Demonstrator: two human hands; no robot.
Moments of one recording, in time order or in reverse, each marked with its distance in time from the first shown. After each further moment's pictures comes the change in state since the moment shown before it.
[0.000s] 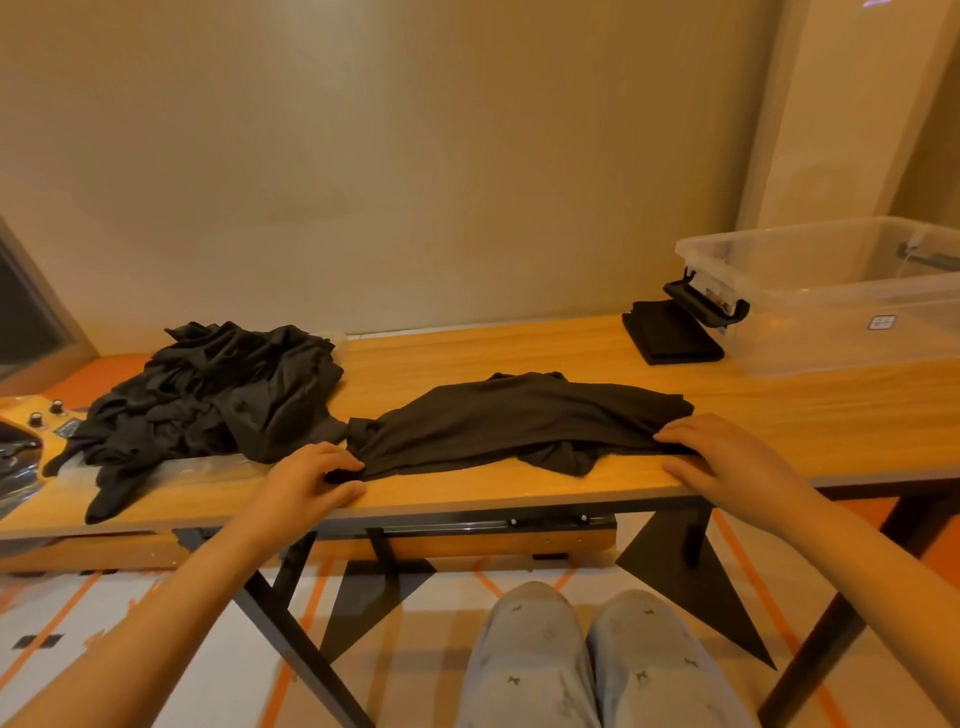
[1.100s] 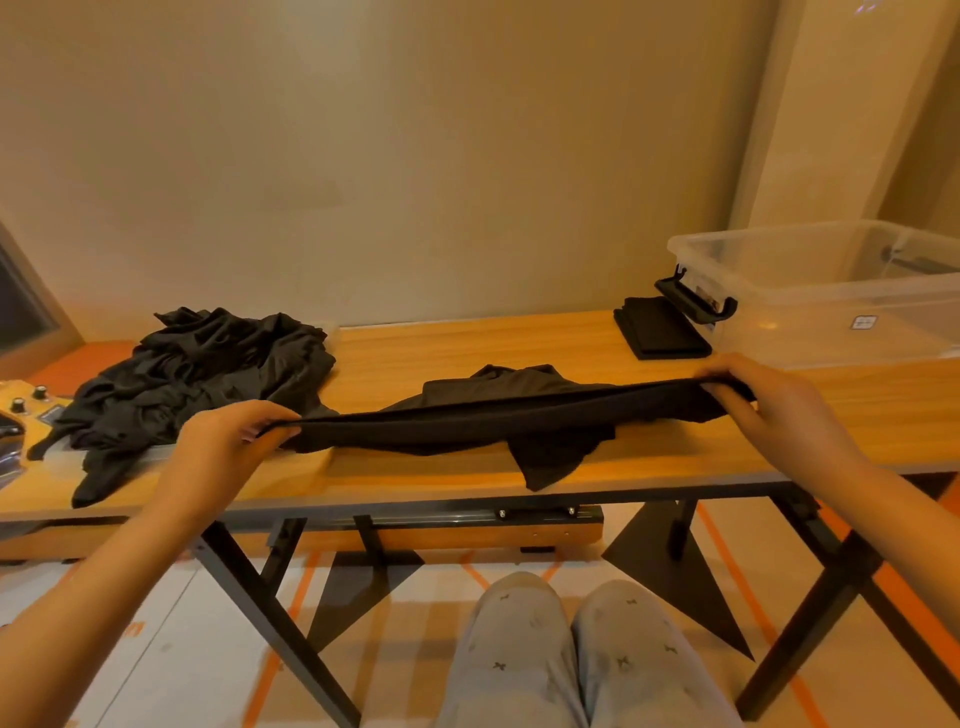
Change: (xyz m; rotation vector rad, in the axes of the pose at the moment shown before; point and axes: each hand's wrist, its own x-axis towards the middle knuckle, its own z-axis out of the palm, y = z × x) left_hand -0.015 0.003 -0.048 0.071 0.404 0.127; right_hand -0.009 0.001 -0.054 0.182 0.350 -0.032
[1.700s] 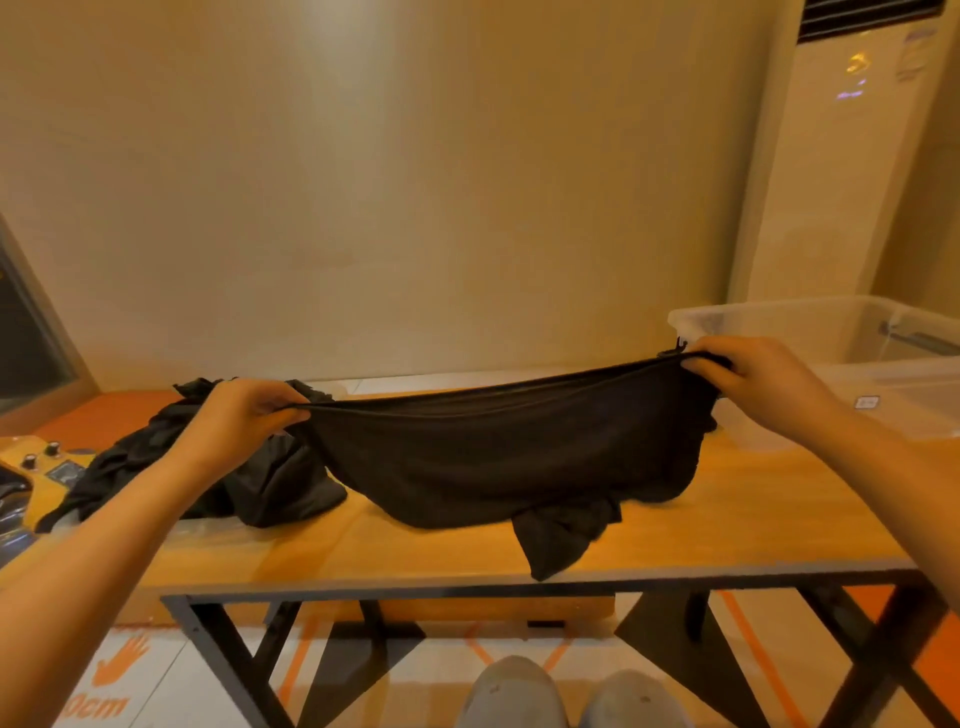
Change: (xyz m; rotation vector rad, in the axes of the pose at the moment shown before) left_hand 0.102 -0.002 -0.032 -0.126 -0.111 -0.125; right_hand 0.105 -0.007 -0.041 0.031 -0.045 -0.017
